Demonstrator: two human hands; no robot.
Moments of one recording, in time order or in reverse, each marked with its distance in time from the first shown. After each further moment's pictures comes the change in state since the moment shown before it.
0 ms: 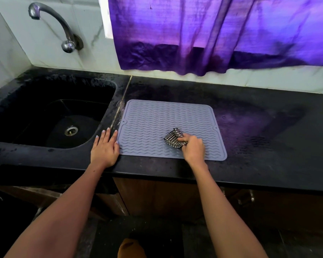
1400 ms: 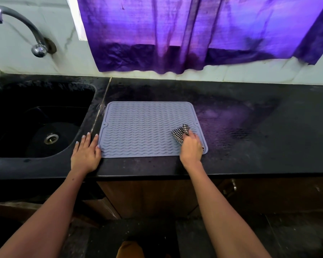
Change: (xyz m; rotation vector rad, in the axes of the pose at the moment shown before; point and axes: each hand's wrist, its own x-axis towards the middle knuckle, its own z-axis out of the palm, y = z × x) left_hand 0.001 0.000 0.002 0.007 0.012 0.002; right_hand -0.001 0.040 -0.019 -0.337 0.120 0.030
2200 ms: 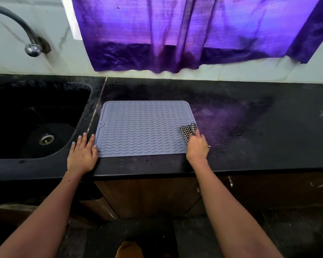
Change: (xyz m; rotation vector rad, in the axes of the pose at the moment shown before) left_hand 0.000 -0.003 0.003 -0.001 0.007 0.016; right_hand 0.010 0.028 -0.002 -0.094 -0.043 0.084
